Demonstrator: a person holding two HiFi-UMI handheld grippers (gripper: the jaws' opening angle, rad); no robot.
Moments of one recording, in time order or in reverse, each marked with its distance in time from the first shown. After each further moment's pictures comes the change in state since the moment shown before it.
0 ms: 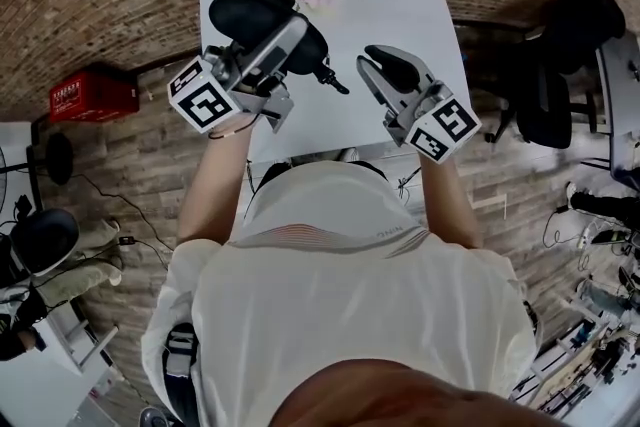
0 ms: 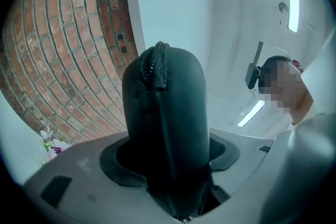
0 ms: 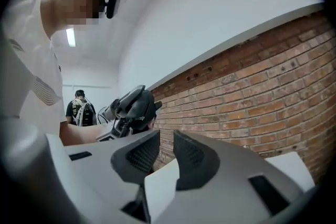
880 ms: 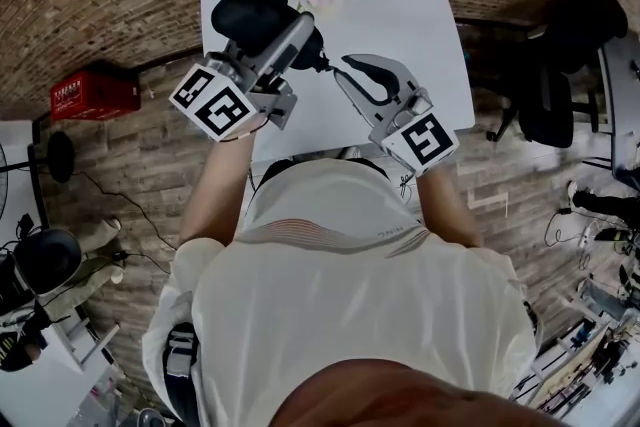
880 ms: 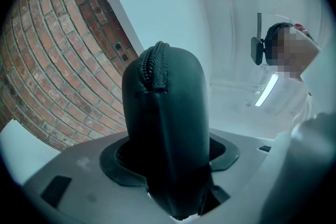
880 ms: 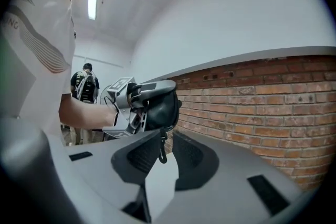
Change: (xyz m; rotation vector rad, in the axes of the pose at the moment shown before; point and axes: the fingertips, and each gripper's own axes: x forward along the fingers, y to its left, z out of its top) left arm -0.007 0.014 -0.006 0.189 0.052 0.195; right arm 0.025 0.045 -0.002 -0.280 0.078 0.018
